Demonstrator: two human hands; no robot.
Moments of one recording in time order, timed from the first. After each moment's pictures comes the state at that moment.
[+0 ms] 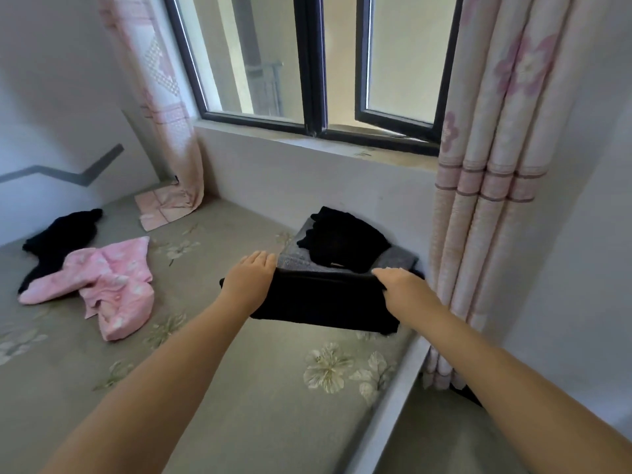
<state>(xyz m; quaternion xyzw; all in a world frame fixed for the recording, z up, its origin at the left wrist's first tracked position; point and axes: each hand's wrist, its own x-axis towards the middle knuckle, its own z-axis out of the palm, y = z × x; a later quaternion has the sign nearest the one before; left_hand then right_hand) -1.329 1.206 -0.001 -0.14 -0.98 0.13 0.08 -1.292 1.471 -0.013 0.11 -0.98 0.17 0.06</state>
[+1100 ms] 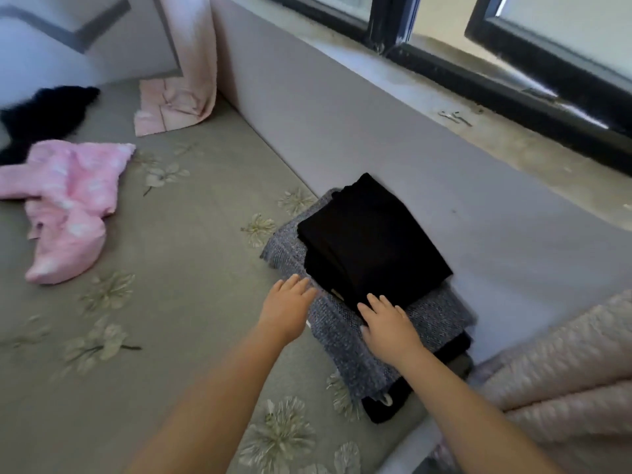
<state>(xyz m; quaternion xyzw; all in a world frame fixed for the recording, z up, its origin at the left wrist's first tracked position) -1.589 1.298 -0.190 -0.04 -0.99 -0.04 -0.11 -1.610 1.489 -0.177 0.23 -0.95 0.01 -0.22</state>
